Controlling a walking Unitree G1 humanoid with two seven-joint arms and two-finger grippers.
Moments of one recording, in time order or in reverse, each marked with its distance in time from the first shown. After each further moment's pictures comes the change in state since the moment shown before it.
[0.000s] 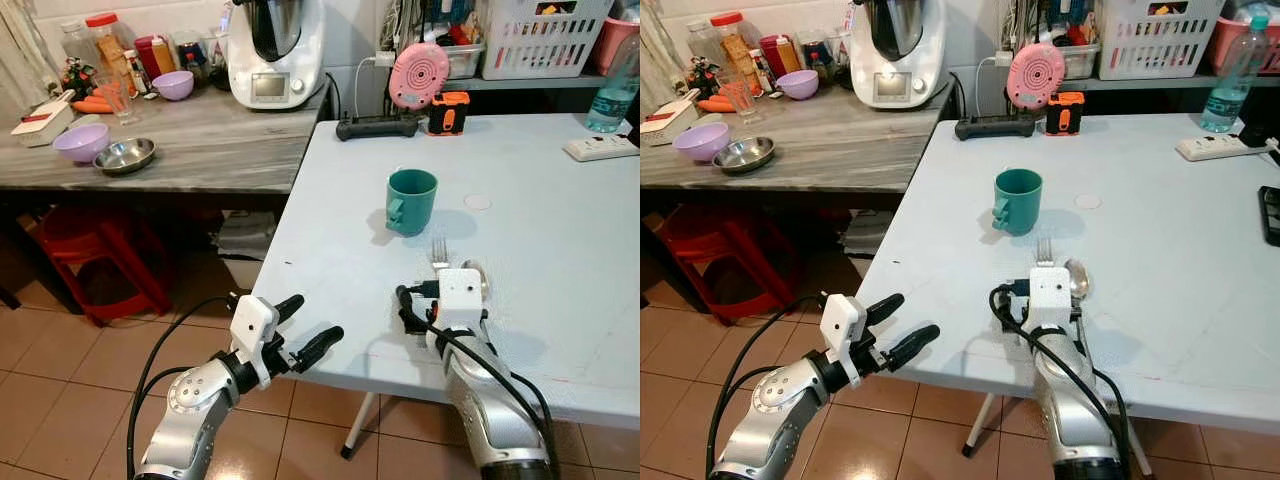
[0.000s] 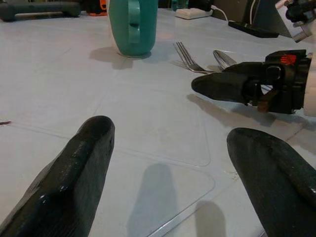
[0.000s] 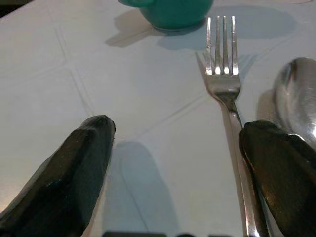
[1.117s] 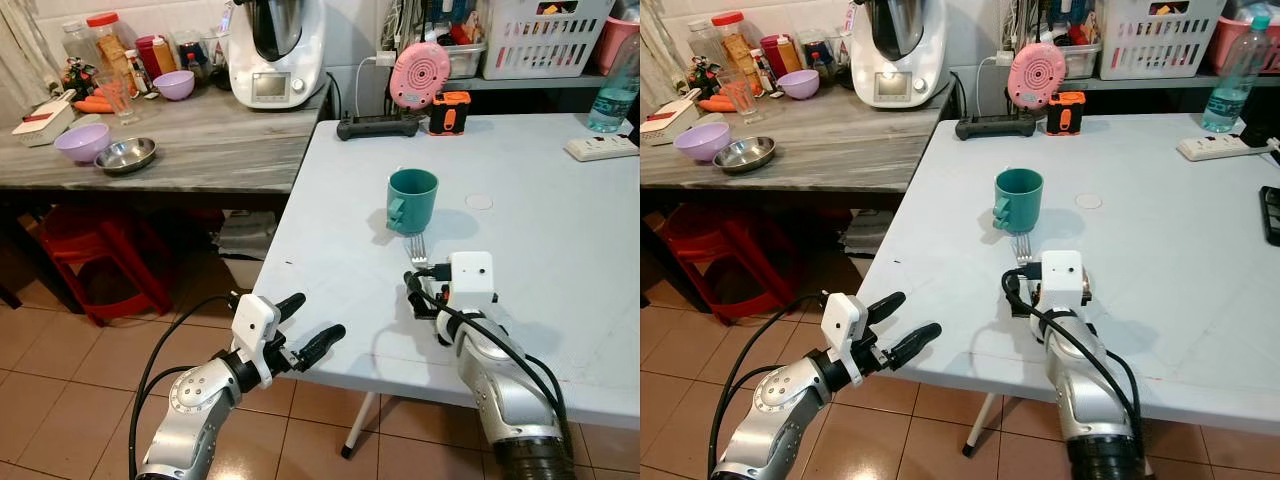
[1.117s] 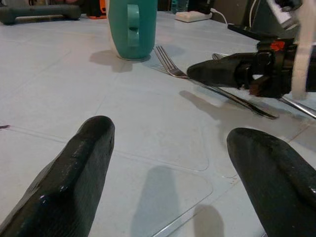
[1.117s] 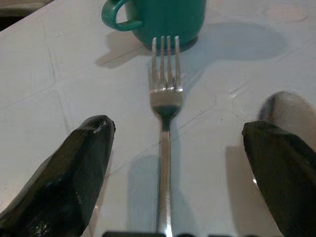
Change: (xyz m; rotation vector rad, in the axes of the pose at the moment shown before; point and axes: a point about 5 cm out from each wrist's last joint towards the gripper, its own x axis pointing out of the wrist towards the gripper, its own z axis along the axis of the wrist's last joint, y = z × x) left arm 0.002 -0.002 0.002 -0.001 -0.010 -0.002; right arm 0.013 -0.017 0.016 -0.013 -0.006 0.020
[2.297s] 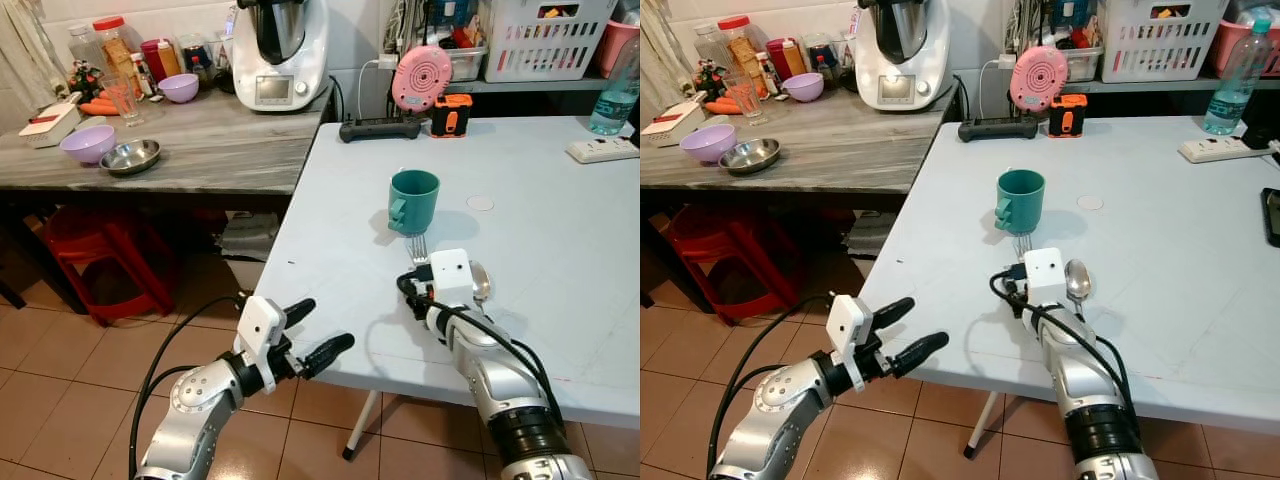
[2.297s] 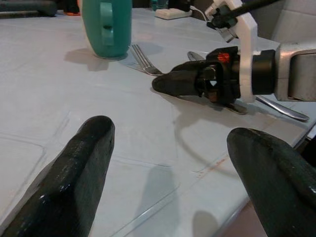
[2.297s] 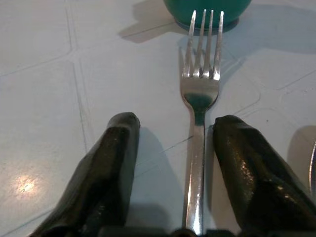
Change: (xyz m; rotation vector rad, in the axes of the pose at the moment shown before) left arm 0.001 -0.009 0.003 -0.021 0.021 -0.086; right arm 0.020 -0.003 -0.009 -0.091 0.071 0.073
